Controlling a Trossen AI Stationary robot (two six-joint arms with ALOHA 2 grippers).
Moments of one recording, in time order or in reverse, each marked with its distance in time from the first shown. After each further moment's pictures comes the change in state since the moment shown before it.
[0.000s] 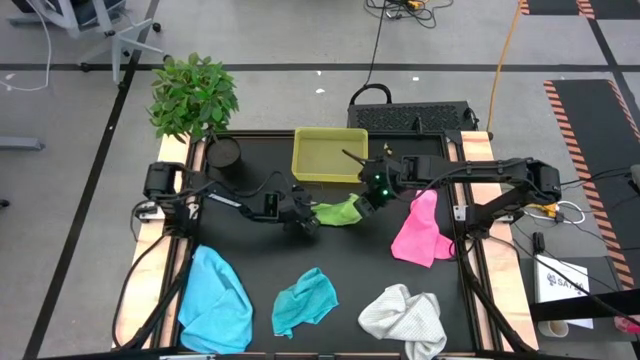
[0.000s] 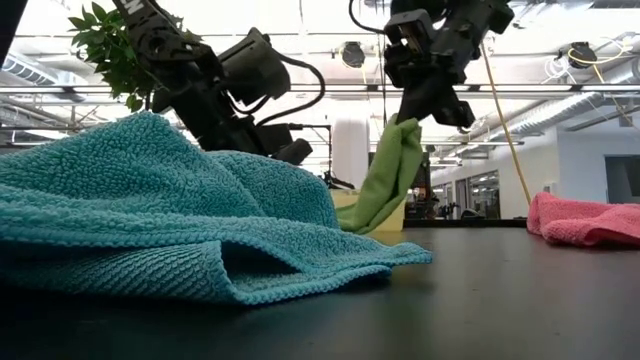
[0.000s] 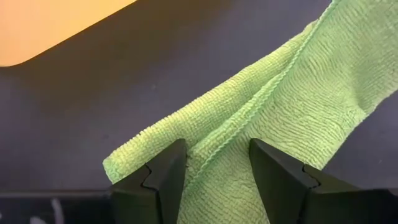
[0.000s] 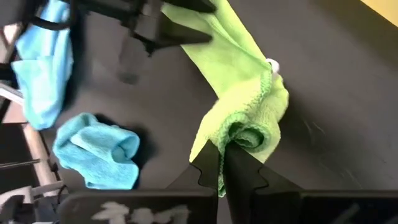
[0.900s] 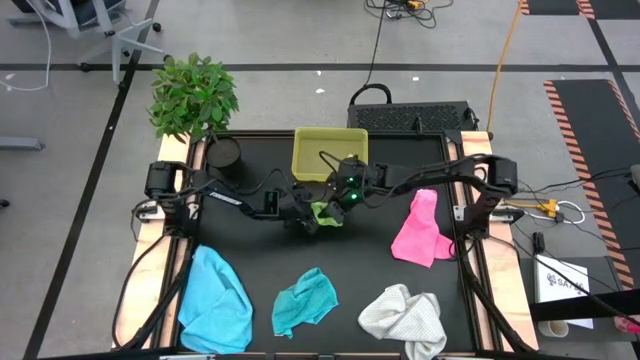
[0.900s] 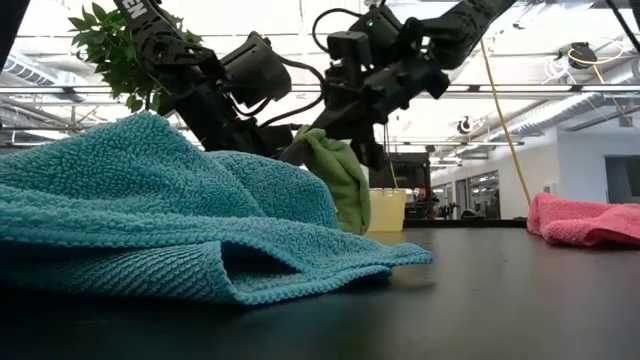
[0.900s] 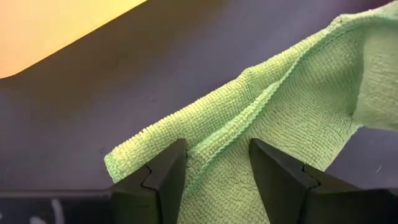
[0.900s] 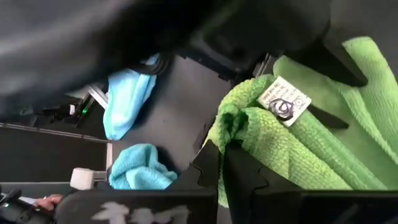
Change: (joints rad) left arm 0.024 0.001 -0.001 0.025 0.033 0.030; right arm -0.014 0.342 0.000 0.657 -0.258 -0.054
